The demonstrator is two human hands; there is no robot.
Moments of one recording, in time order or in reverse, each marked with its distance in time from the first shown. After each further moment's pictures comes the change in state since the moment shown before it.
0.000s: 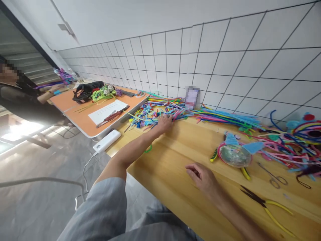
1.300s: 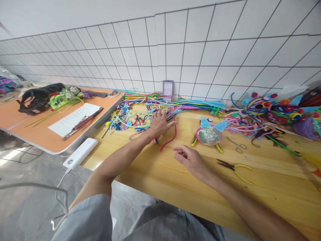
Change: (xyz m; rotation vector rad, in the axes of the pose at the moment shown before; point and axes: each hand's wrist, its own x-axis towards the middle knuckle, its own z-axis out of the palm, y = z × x) left_hand -0.043 0.082 -0.036 -0.266 0.034 0.100; right_hand 0.001 -0.039 -0.020 0.207 0.036 0.156
